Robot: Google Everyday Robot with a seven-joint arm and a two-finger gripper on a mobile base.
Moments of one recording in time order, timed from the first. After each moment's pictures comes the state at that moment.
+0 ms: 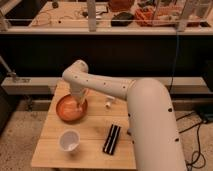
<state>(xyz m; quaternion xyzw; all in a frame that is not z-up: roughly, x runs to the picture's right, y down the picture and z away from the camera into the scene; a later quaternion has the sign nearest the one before) -0.166 0.058 0.872 -0.22 -0.19 -0.46 0.84</state>
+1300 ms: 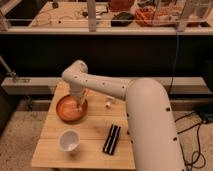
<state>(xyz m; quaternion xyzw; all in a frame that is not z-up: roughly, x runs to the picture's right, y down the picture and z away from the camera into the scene) -0.167 0.060 0.875 -0.22 -0.20 -0.47 0.83</state>
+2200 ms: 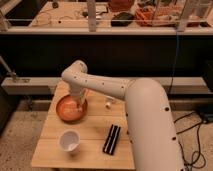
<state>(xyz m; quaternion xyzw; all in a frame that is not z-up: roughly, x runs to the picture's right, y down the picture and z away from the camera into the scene) -0.168 0.062 0.876 -0.22 -0.20 -0.47 0.83</state>
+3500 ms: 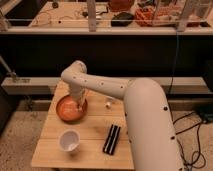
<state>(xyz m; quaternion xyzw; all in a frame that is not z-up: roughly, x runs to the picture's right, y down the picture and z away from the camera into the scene) -0.170 0.064 0.878 -0.22 -0.20 -0.48 0.83</state>
